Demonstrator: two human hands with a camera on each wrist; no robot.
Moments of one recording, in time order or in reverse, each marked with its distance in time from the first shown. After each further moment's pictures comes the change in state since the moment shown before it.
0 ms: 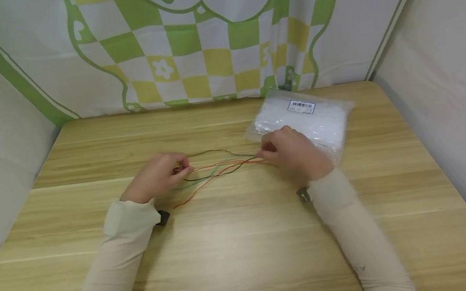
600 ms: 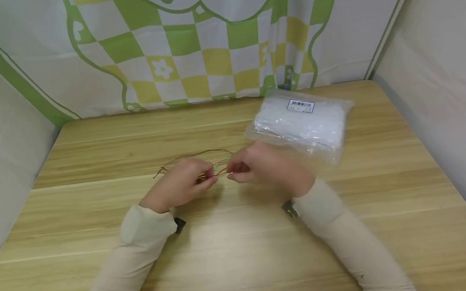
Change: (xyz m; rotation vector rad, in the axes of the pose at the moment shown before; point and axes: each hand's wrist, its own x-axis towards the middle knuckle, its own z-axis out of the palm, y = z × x) left_hand 0.011 0.044 0.020 -0.048 -0.089 0.170; right_hand 0.002 -0.057 0.016 0.111 0.018 -0.380
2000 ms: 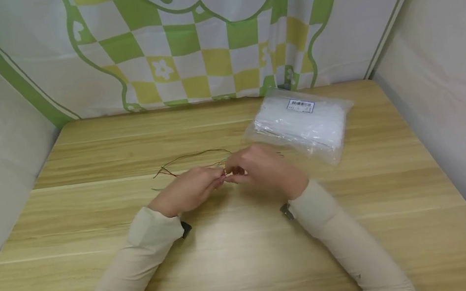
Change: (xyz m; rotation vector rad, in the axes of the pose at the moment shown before) left_hand 0.003 0.013 0.014 0.024 -0.066 0.068; right_hand 0.001 0.009 0.015 -0.149 0.049 -0.077
